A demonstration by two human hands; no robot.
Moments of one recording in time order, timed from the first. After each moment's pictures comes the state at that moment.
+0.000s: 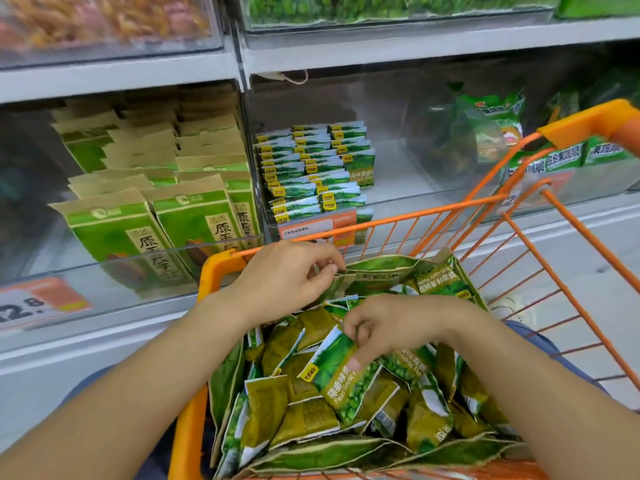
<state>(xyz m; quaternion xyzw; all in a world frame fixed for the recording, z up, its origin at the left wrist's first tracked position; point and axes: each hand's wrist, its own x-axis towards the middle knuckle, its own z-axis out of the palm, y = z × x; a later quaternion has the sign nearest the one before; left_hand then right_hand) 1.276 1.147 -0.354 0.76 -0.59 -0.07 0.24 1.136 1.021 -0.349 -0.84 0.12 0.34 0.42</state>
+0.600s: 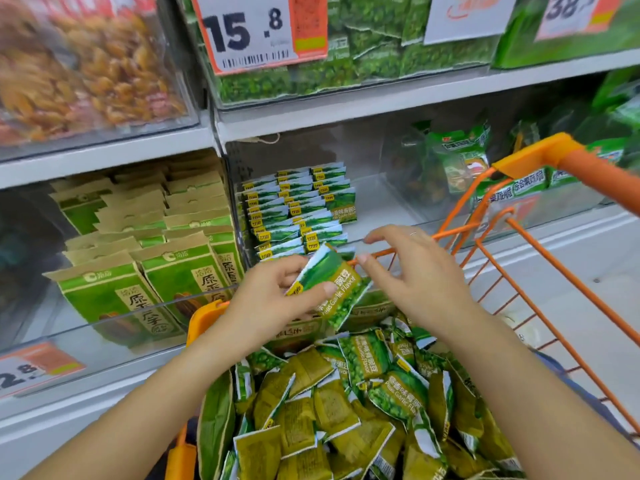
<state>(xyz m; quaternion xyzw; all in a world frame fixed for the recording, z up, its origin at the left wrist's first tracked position) 1.261 1.143 -0.320 0.71 -0.42 -0.28 0.50 1.125 0.988 -0.320 -0.91 0.26 -0.21 0.23</state>
